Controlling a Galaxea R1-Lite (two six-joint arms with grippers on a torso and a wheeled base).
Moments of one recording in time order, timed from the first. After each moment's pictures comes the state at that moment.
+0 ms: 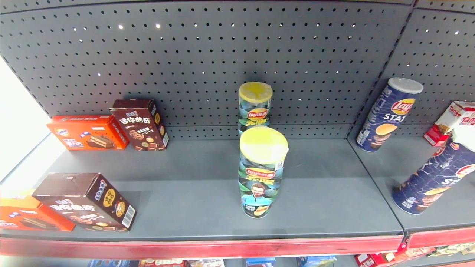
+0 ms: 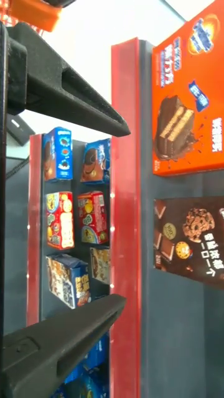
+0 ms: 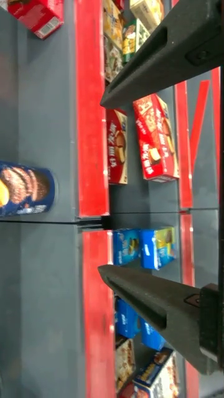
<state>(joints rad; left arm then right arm) 0.00 0.00 0.00 0.00 0.05 0.00 -0.01 0.00 0.00 0.00 -0.02 0.00</state>
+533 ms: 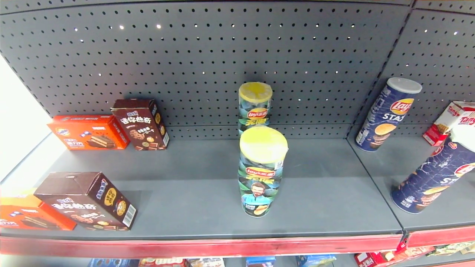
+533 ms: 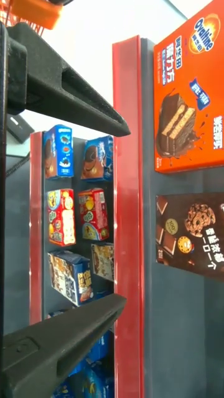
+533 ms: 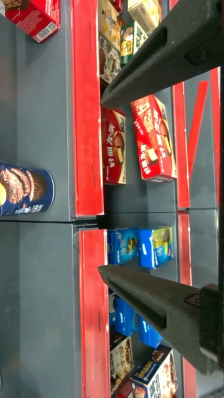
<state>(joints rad) 0.00 0.00 0.00 0.00 0.03 0.00 -0.01 0.00 0.00 0.00 -0.02 0.00</state>
